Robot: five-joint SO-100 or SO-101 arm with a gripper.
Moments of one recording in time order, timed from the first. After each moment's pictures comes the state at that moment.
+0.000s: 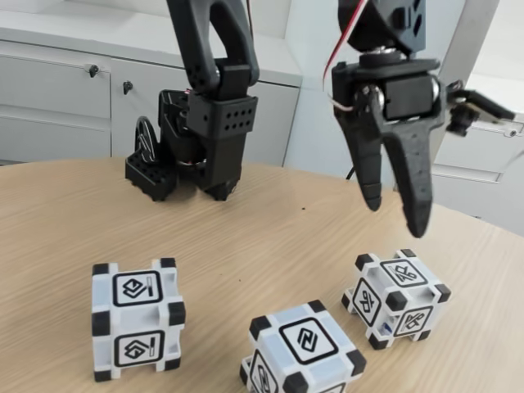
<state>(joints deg) -19.1 111.2 113.1 64.3 33.2</state>
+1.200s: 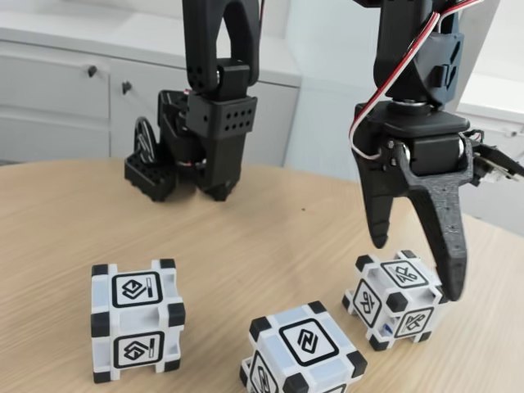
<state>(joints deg) -19.3 92.3 105.5 60.8 31.7</state>
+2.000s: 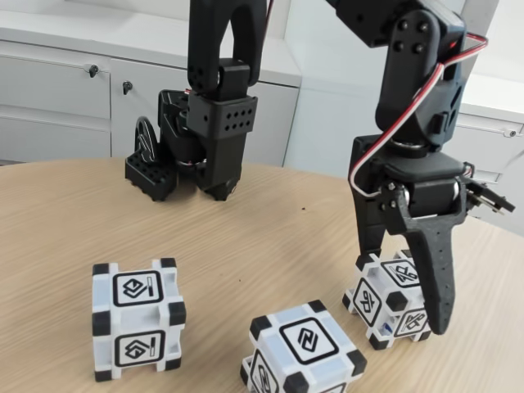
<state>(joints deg) -19.3 84.1 105.3 57.0 29.4</state>
